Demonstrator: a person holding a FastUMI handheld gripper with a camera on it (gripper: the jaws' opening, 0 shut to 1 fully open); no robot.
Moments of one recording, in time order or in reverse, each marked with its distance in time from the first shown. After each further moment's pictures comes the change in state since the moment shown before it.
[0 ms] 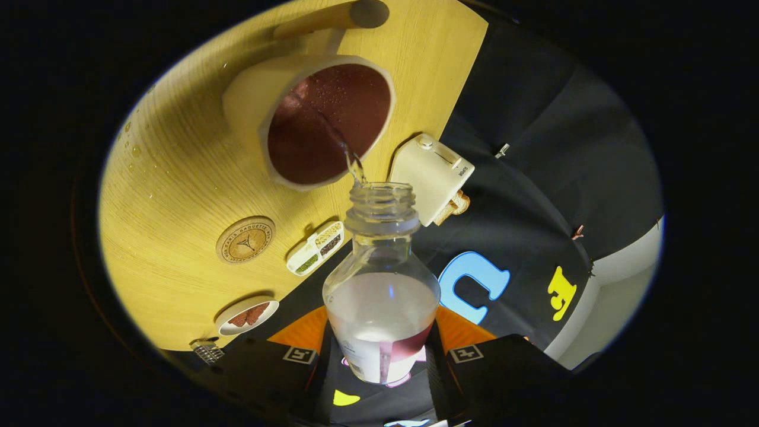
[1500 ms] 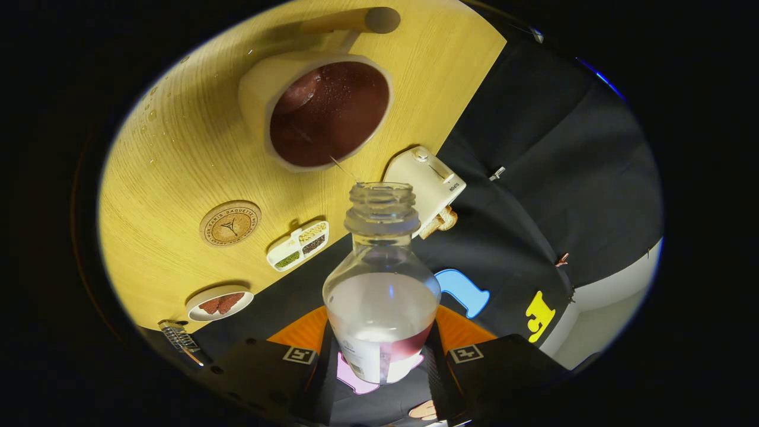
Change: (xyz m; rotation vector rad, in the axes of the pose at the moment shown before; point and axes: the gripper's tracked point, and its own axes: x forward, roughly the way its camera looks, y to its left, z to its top) arm 0.005 -0.021 0.001 -0.118 -0.059 -0.051
